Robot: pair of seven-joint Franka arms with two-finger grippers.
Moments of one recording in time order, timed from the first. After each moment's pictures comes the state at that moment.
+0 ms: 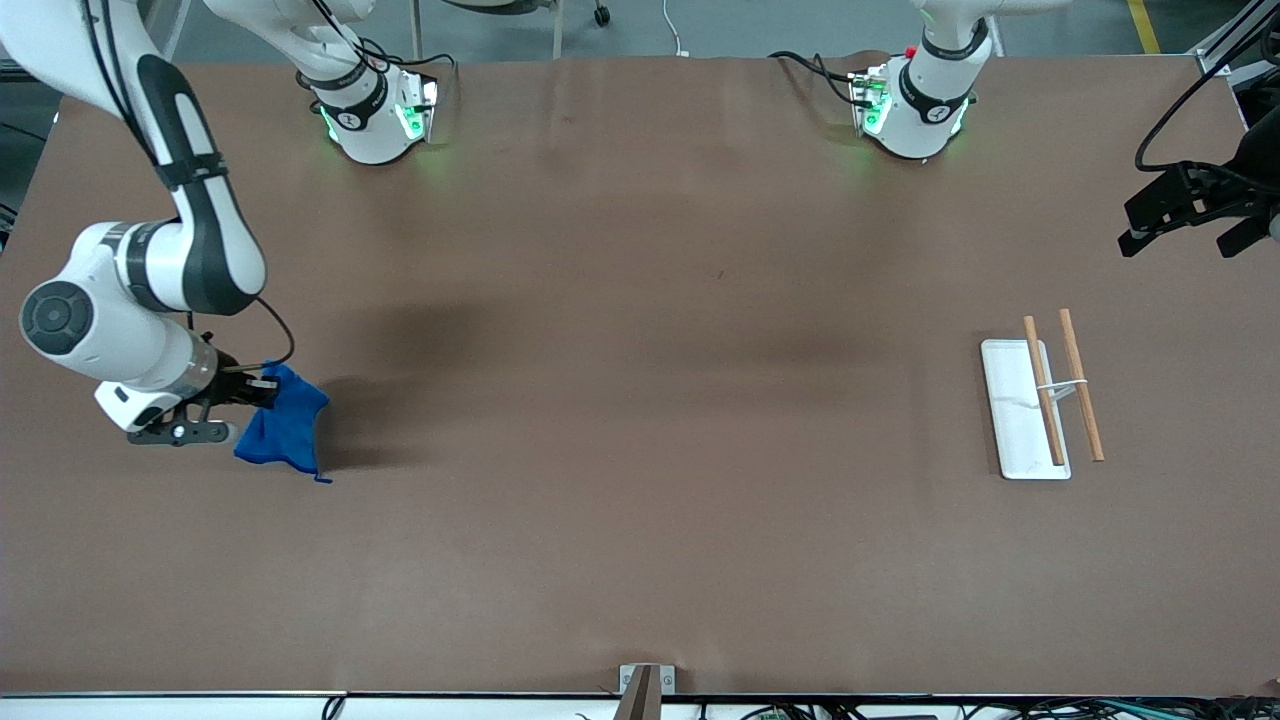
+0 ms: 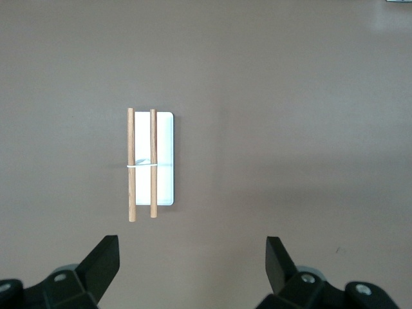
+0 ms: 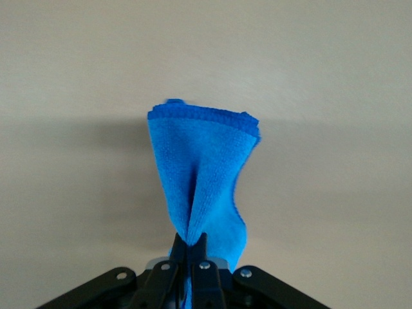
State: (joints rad) left arm -0.01 -0.02 -0.04 -1.49 -0.02 1.55 -0.03; right arm 0.00 0.30 -0.01 -1.96 0.01 2.24 -0.07
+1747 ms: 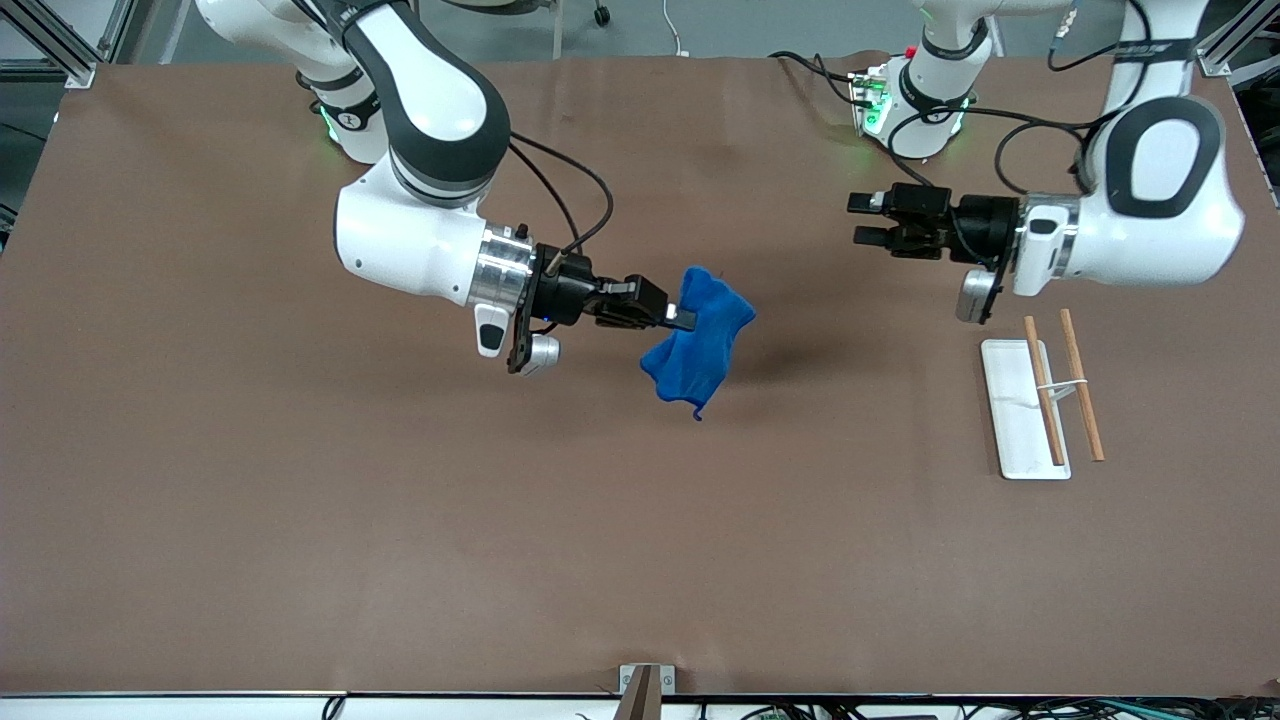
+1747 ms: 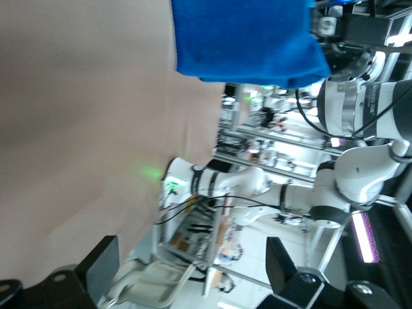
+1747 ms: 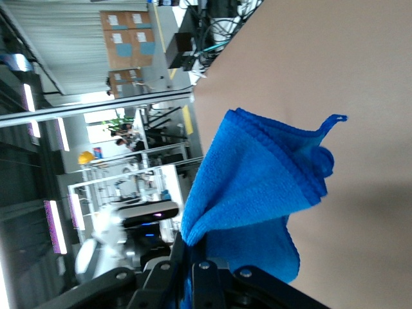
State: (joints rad) left arm -0.02 0.02 -0.04 -2.18 -1.23 1.53 0.46; right arm 0.54 0.37 0.12 -1.61 1.48 2.42 -0.07
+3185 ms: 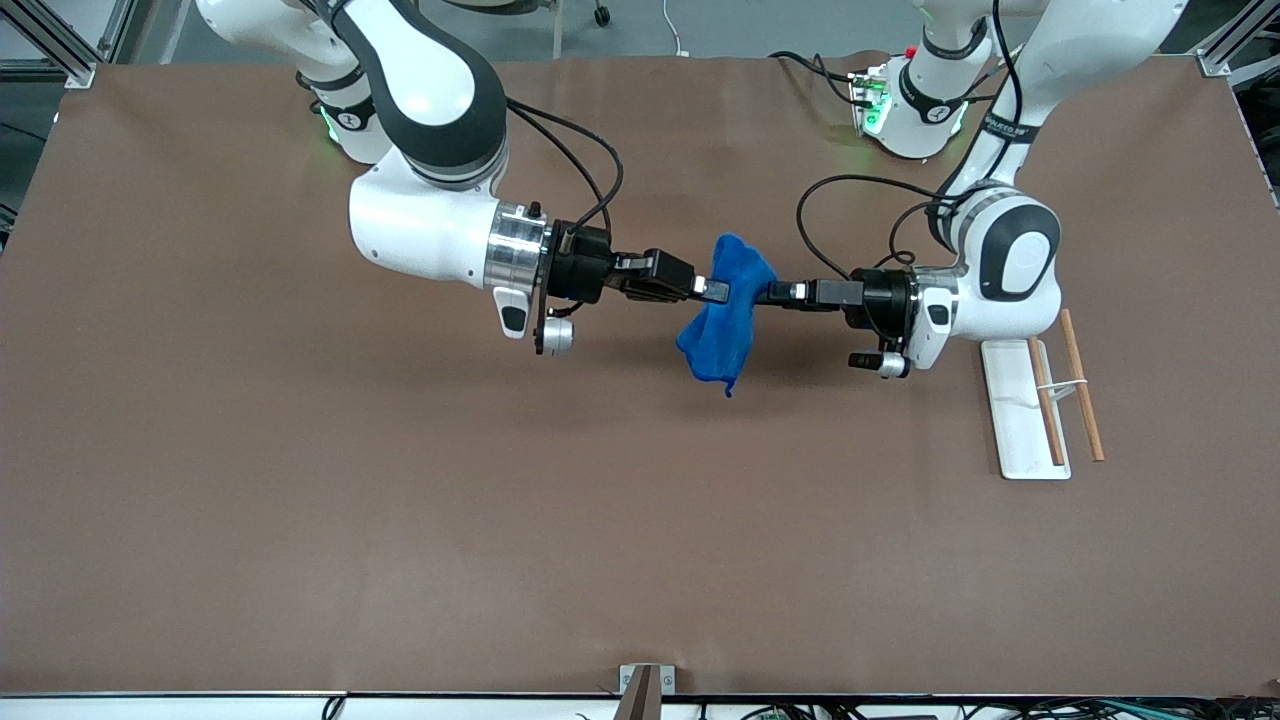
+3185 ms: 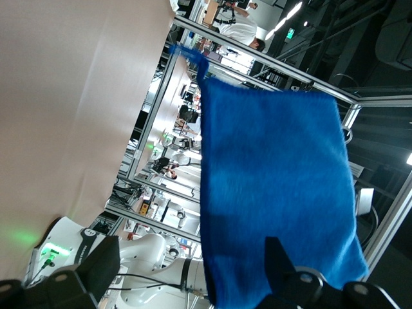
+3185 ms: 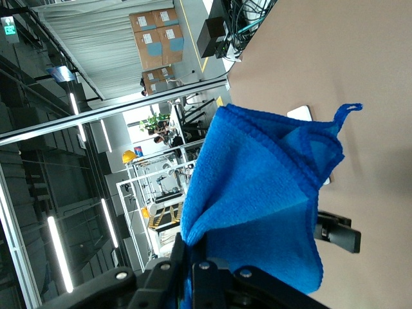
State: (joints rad) left arm -0.03 0.30 -0.21 -2.12 -1.72 1.69 0.47; right arm 0.57 0.37 0.12 -1.57 1.61 2.42 -0.07
